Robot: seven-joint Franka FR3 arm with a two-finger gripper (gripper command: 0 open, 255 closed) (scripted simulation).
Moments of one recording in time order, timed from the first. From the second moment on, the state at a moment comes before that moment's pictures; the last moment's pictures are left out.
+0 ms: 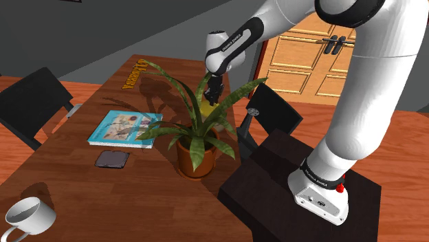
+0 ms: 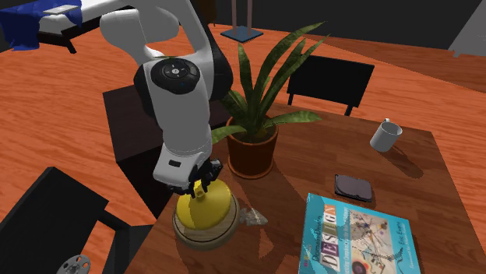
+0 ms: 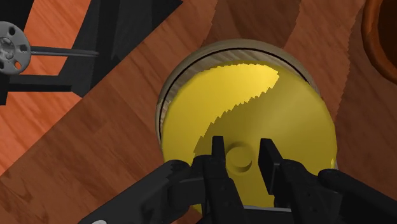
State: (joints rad) arm -0.13 0.32 0.06 -2.12 -0.09 2.38 -0.02
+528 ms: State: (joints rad) arm -0.13 0.35 0.05 -2.11 -0.09 2.42 -0.01
